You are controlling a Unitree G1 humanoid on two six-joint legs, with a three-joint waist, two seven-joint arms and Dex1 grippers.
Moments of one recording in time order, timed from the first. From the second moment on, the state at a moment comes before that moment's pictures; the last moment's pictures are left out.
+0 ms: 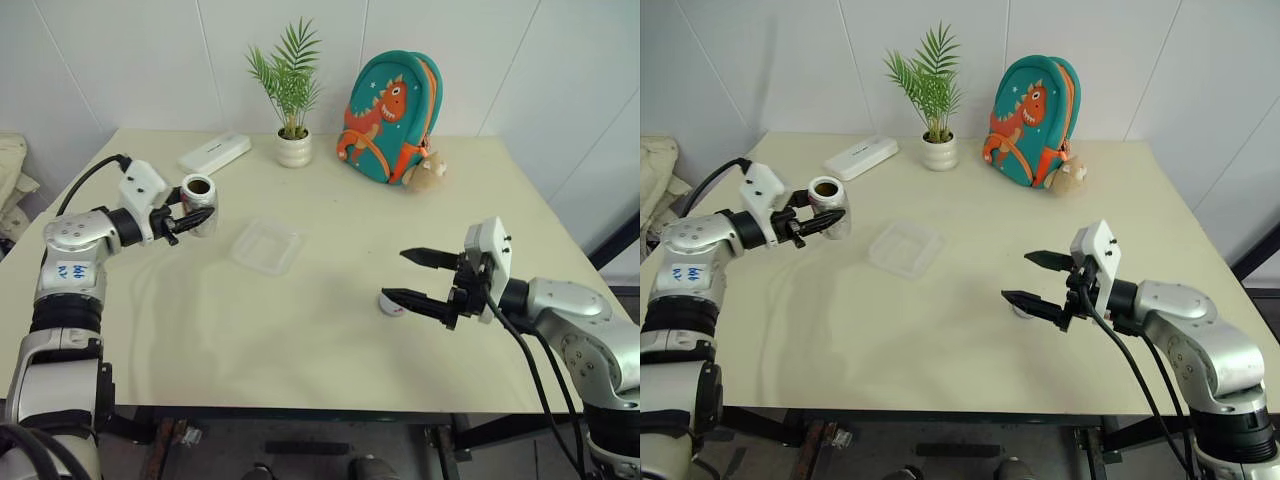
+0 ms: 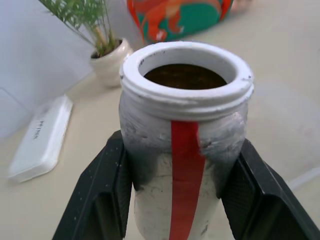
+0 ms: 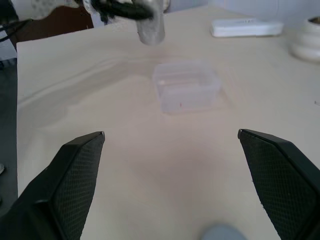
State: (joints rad) left arm -1.04 0.75 0.02 0.94 -0.01 -0.27 -0.81; right arm -0.45 -0.68 -0.17 -0.39 0.66 0.71 0.88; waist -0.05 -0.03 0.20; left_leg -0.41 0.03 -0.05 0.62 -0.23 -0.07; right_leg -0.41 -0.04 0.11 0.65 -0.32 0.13
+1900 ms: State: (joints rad) left arm -1.16 0.62 -0.11 1.21 0.22 -0.50 -0.43; right arm -0.51 -0.78 -0.15 -0.35 0.73 0.67 0.94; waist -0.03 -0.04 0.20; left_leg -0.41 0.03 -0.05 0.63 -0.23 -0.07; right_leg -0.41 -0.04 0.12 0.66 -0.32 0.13
